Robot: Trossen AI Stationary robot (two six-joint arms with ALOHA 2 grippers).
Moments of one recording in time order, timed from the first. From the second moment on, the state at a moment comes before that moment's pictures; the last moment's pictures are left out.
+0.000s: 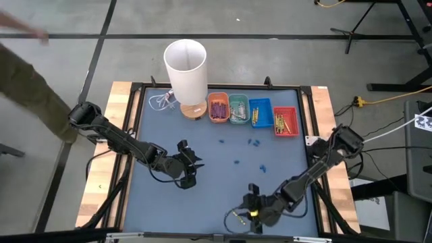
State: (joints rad) left arm -0.43 1.44 0.80 -0.06 -0.56 -0.49; right arm 0.76 1.77 1.04 -0.03 0.34 0.76
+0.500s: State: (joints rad) left arm -0.43 1.44 0.80 -0.06 -0.56 -0.49; right arm 0.82 1.90 1.04 0.10 0.36 0.76
